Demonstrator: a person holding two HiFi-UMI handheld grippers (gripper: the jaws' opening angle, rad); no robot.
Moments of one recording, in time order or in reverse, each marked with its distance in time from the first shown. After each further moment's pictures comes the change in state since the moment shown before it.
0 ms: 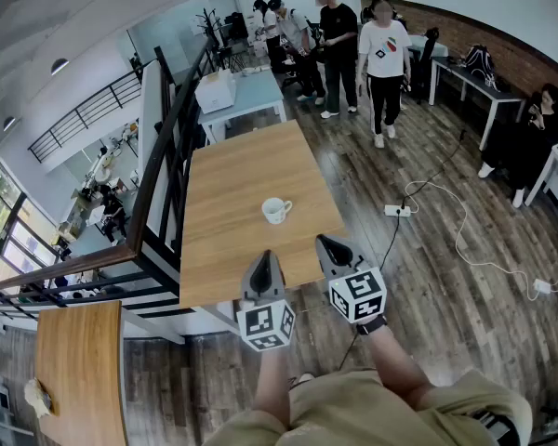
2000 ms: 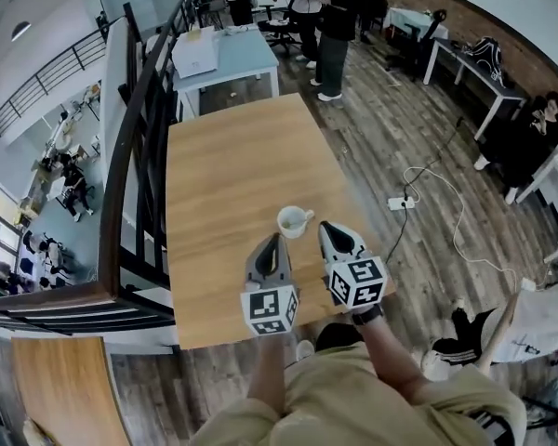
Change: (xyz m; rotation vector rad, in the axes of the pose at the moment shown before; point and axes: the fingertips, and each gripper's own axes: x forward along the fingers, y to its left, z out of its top) left arm 0.246 0.204 -0.109 -0.069 0.128 -0.155; right arm 0.318 -0.042 -0.109 0.094 0.171 -0.158
